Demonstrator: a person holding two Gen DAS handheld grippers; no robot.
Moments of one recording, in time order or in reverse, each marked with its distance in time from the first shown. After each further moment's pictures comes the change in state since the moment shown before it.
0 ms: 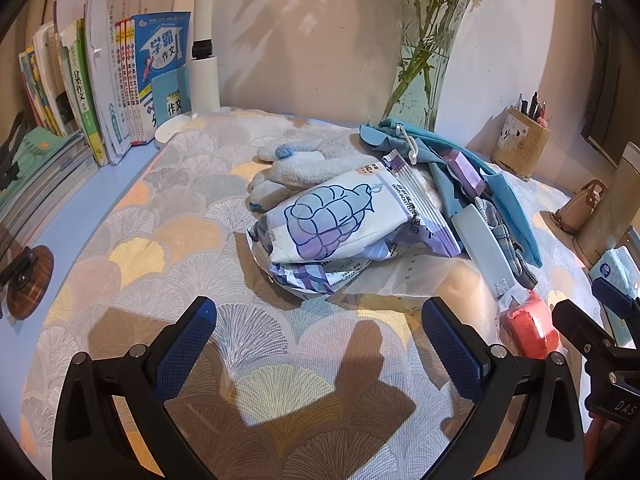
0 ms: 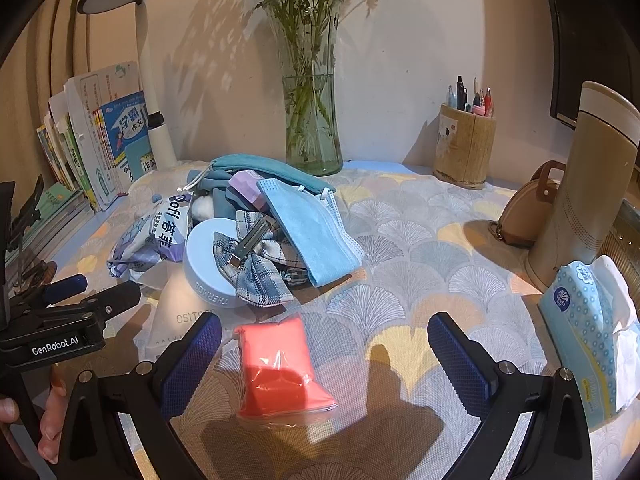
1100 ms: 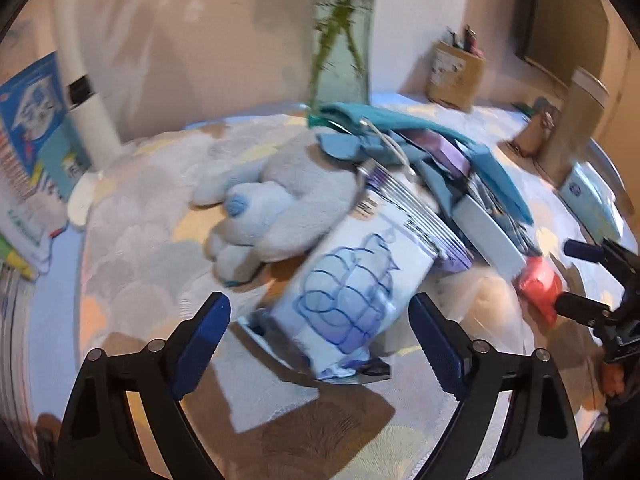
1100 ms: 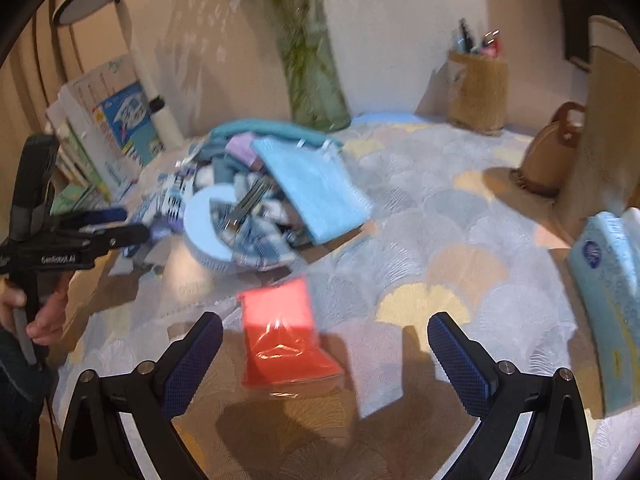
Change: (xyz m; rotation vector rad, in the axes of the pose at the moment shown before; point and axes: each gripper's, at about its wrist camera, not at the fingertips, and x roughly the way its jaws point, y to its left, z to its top) left arm 0.041 0.014 0.061 0.391 0.184 -0.262; right arm 0.015 -0.013 -0.005 0.071 0.171 0.128
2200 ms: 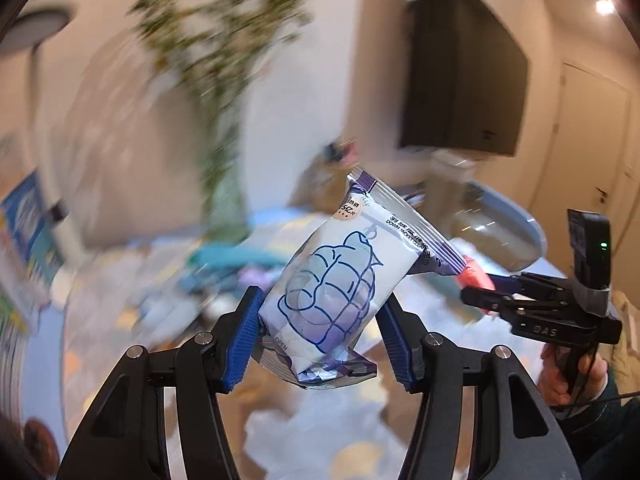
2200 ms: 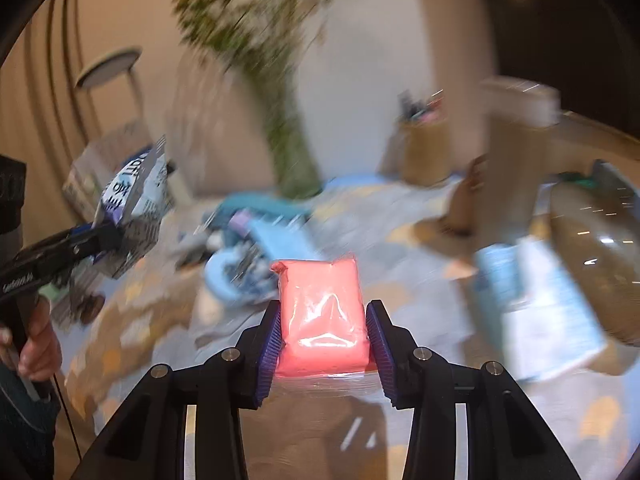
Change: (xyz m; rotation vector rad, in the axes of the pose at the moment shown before) left arm -0.129 -0.135 0.031 0.075 -0.353 -0.152; right arm -0.125 -0.046 -0.002 0.072 -0.211 -0.034
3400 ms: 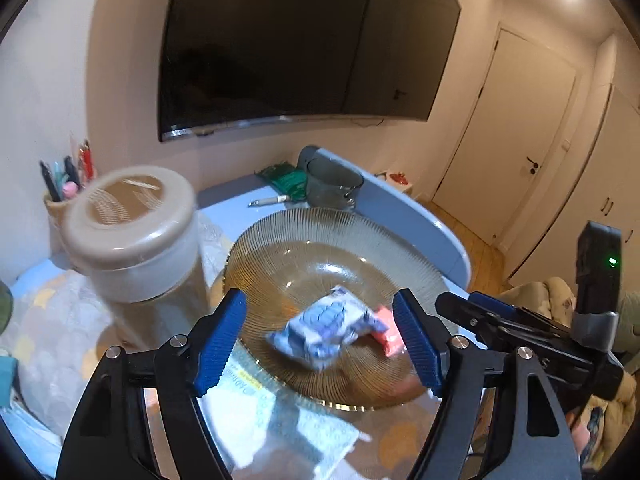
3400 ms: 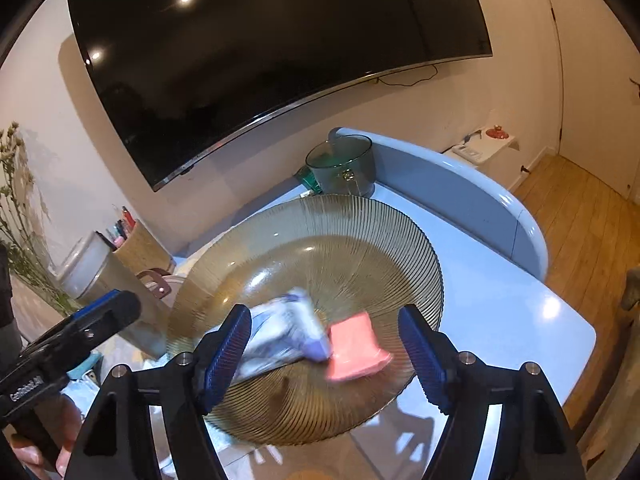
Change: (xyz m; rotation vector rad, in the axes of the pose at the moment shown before) left arm 0.218 -0.235 0.100 0.066 0.157 -0.336; right arm -0.101 -0.274 0.020 0.515 -0.059 -0.435
